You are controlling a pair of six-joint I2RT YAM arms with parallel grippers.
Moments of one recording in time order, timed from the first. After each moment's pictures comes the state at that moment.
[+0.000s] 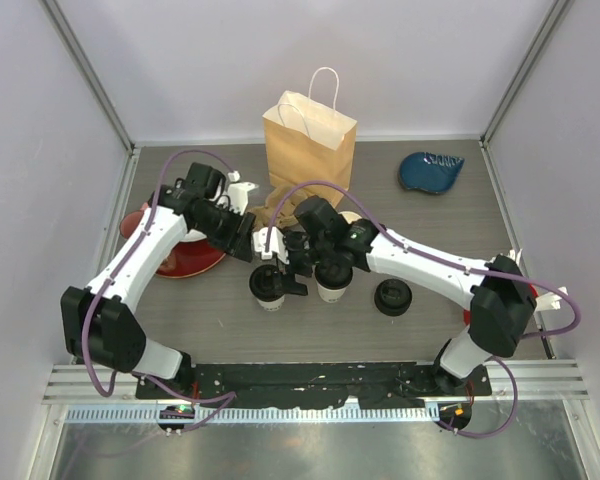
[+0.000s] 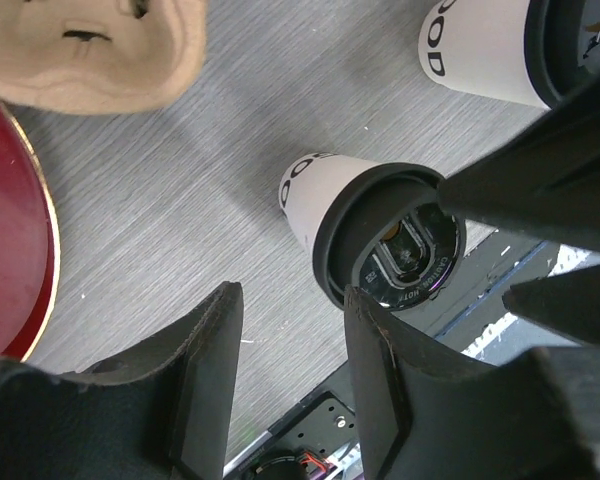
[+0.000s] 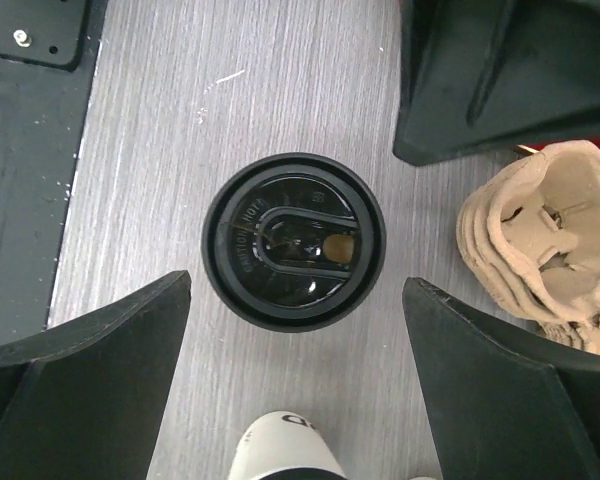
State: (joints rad) left arm -0.32 1.46 1.30 -1.02 0.45 0.15; right arm 0.93 1.57 1.25 -0.39 -0.53 -0.60
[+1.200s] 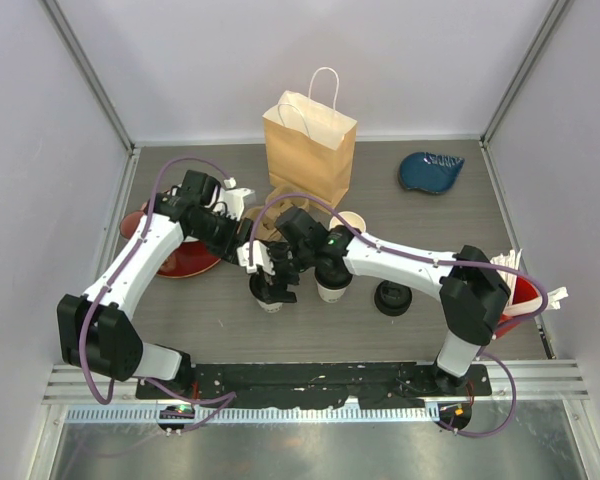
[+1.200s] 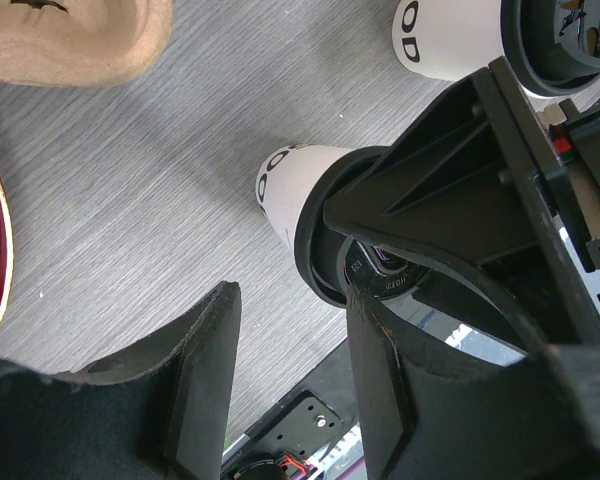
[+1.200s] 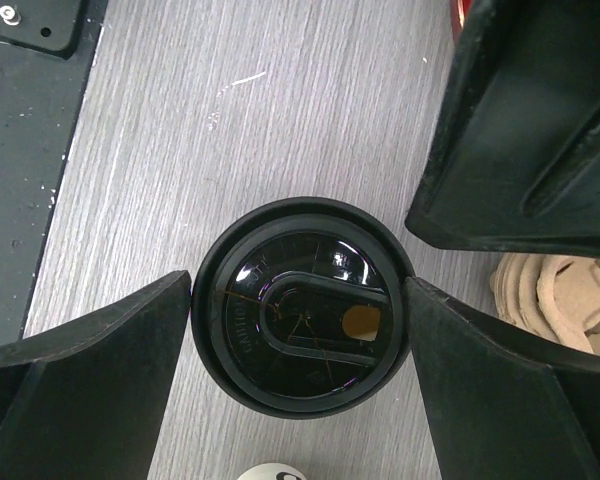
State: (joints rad) left arm -0.29 1.40 1.22 -1.00 0.52 0.14; right arm 0.96 1.72 1.30 -0.36 -0.55 -0.68
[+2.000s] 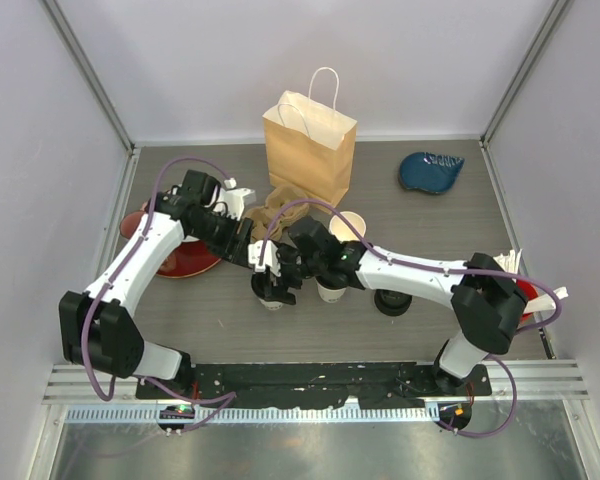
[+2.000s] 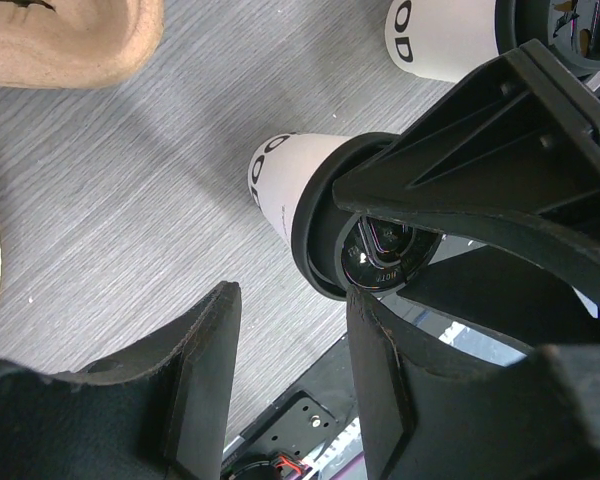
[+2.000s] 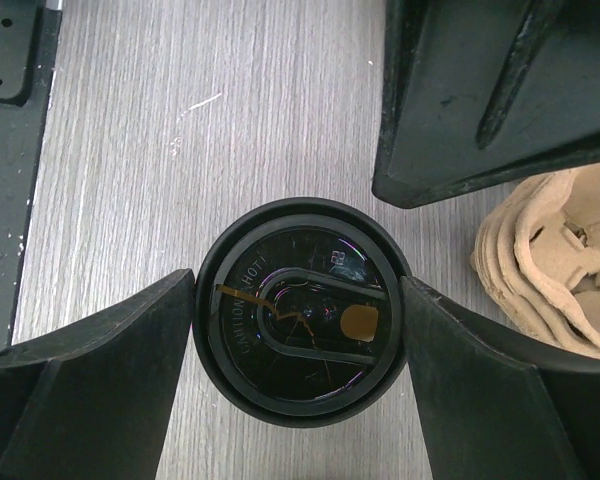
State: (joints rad) left arm -0.28 1.41 1.22 -1.00 0.54 0.14; right arm 0.97 1.64 1.10 -0.10 -0.47 -0.54
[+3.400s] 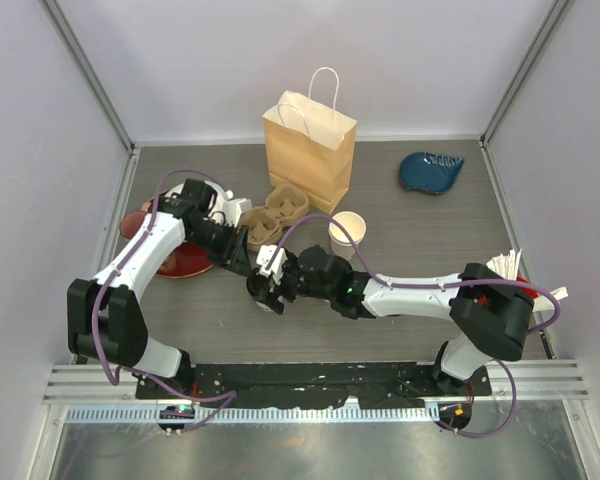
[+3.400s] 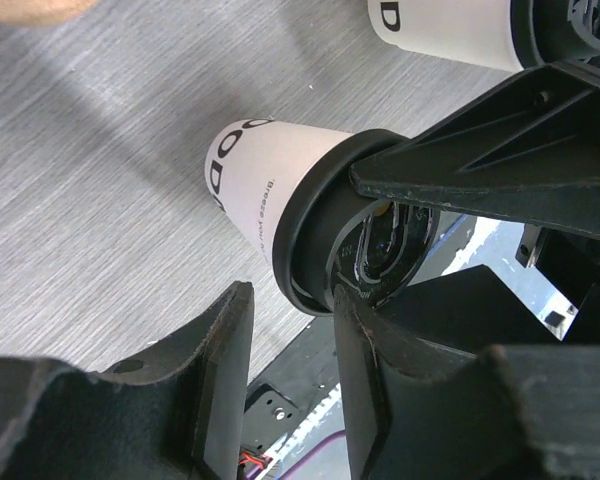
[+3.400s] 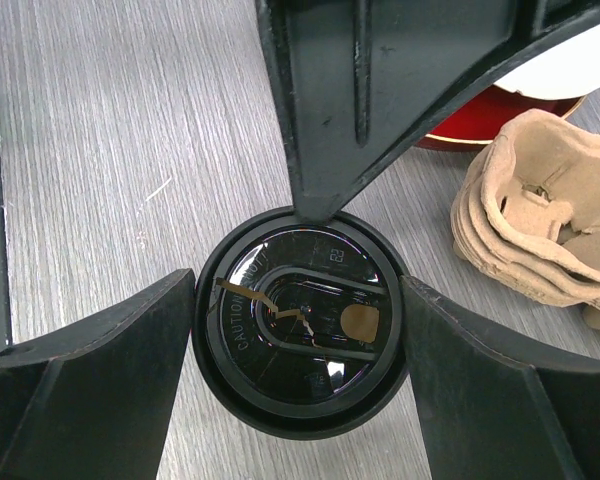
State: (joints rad) left arm -0.22 1.46 1.15 -1.00 0.66 0.12; right arm 1.08 1.58 0.82 0.42 -0.14 -0.22
